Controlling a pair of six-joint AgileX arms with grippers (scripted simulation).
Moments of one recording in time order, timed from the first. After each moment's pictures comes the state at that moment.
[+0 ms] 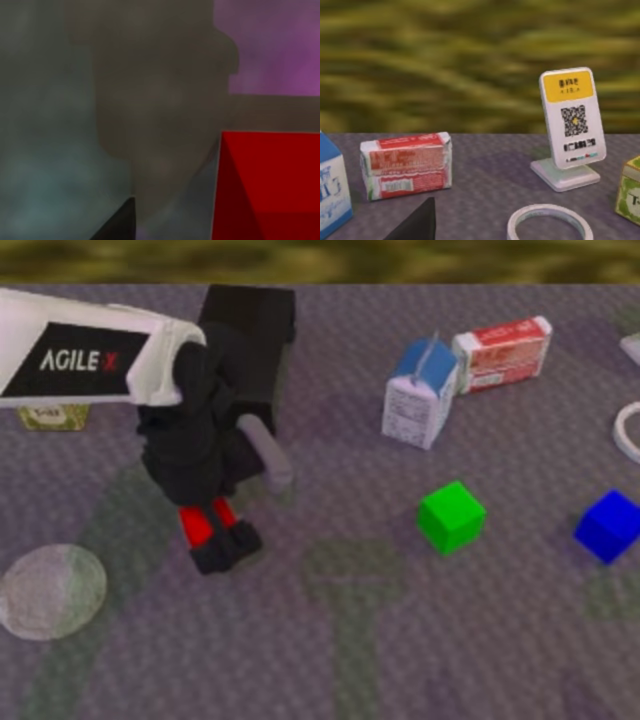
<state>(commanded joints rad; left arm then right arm) -0.42 2.17 1.38 -0.79 0.00 0.67 0.00 0.00 0.00 0.00 0.00 0.00</state>
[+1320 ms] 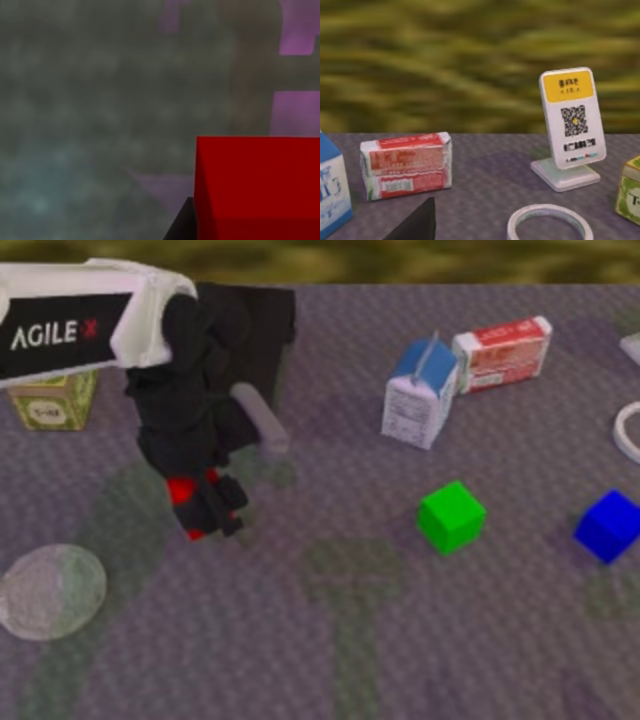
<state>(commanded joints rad) -0.41 2.08 1.48 -0.96 0.02 0.66 0.00 0.00 0.00 0.00 0.00 0.00</state>
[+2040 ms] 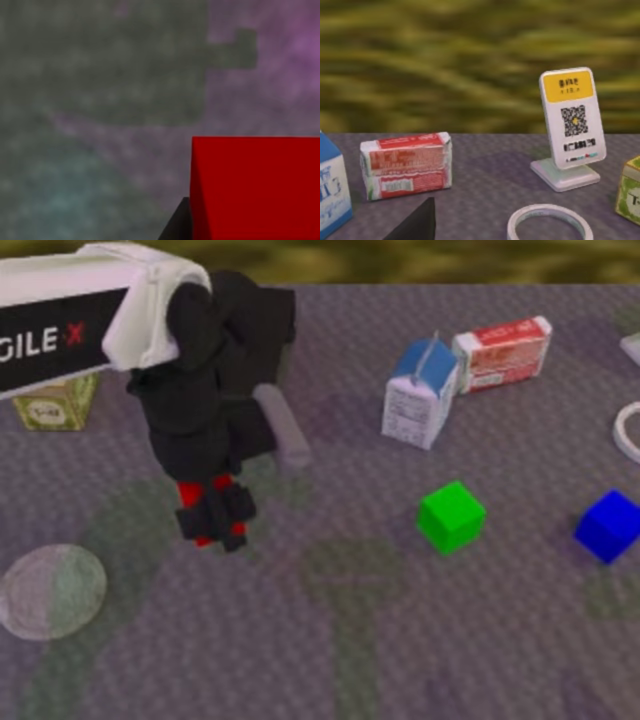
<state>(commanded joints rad) -0.50 1.93 1.43 -1.04 0.01 0.71 0.00 0.00 0.00 0.00 0.00 0.00</state>
